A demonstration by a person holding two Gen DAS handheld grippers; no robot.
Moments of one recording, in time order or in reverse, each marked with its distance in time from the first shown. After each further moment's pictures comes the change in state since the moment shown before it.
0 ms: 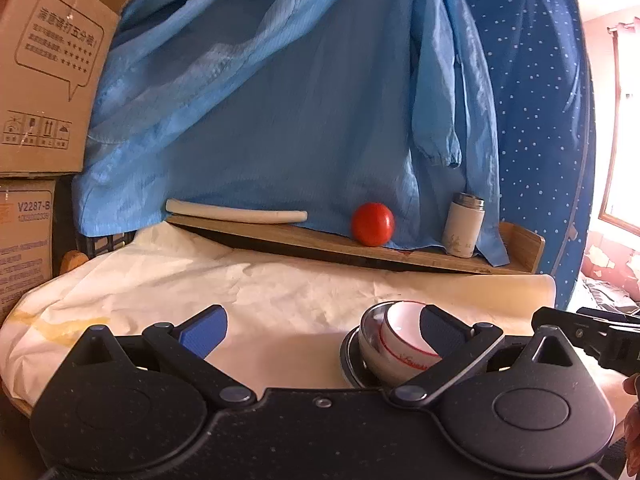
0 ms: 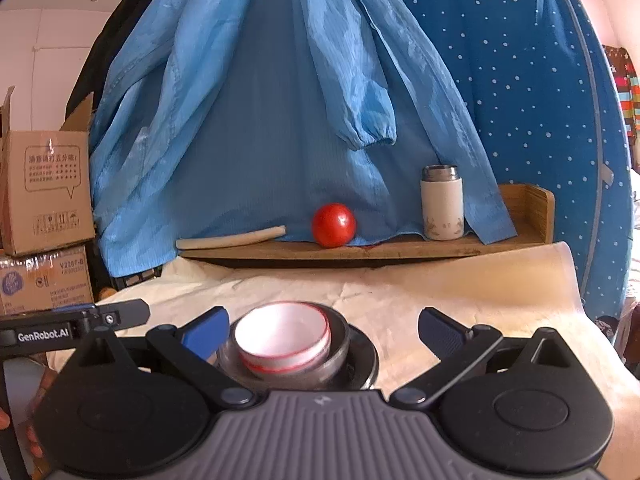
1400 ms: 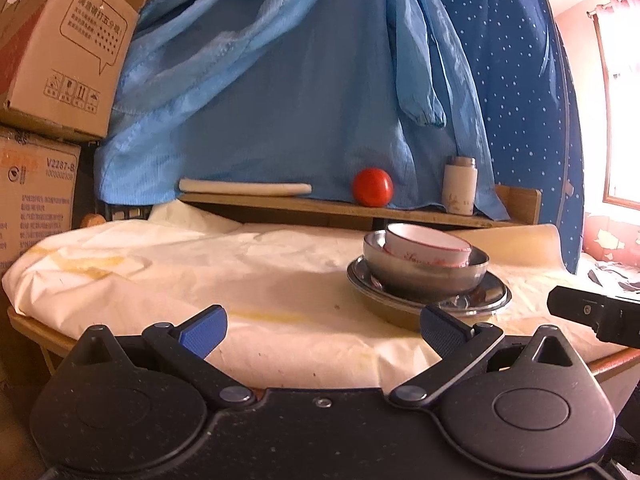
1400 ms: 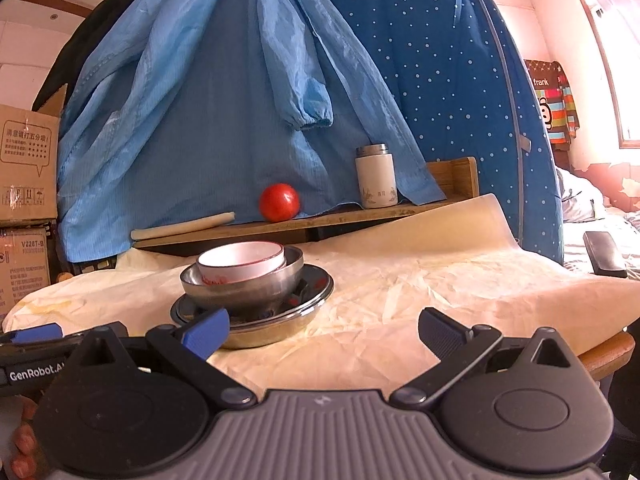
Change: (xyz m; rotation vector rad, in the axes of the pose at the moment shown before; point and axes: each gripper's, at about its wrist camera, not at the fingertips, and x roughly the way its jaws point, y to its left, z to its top) left arm -0.020 -0.006 -0.097 0.077 -0.067 0.036; right arm -0.036 0.018 -0.101 0.059 -0.114 -0.196
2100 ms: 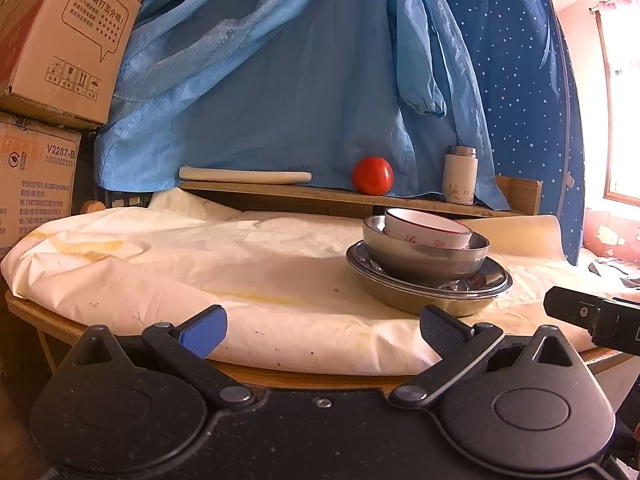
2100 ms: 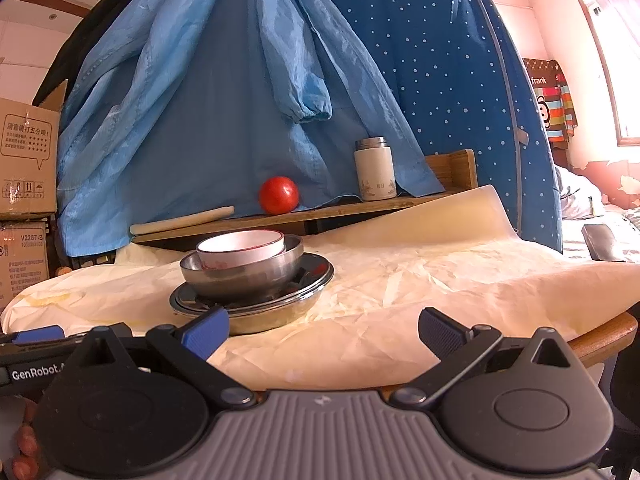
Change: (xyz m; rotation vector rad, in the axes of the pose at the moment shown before) left arm 0.002 -0.001 -0.008 -0.004 0.017 0.002; right arm -0.002 0.003 -0.012 0.006 -0.002 -0.008
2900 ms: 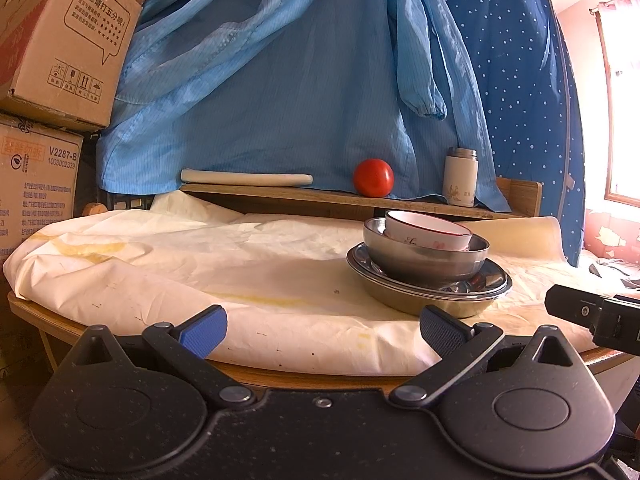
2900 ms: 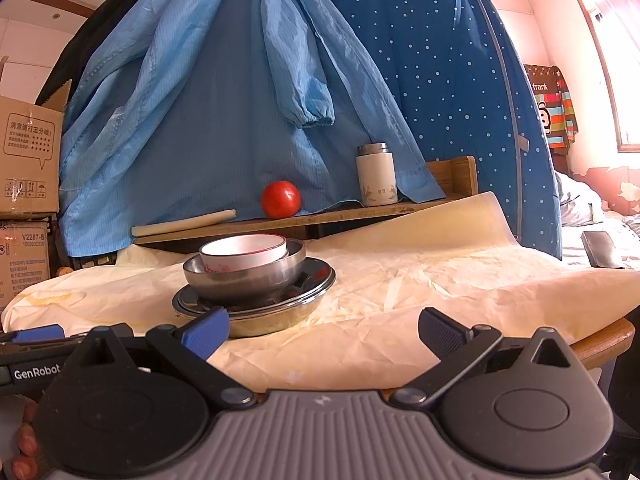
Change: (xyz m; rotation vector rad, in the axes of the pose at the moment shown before) left arm -0.002 0.000 0.000 -0.001 -0.004 0.002; right arm -0.002 0.003 0.000 -0.010 -0.012 -0.003
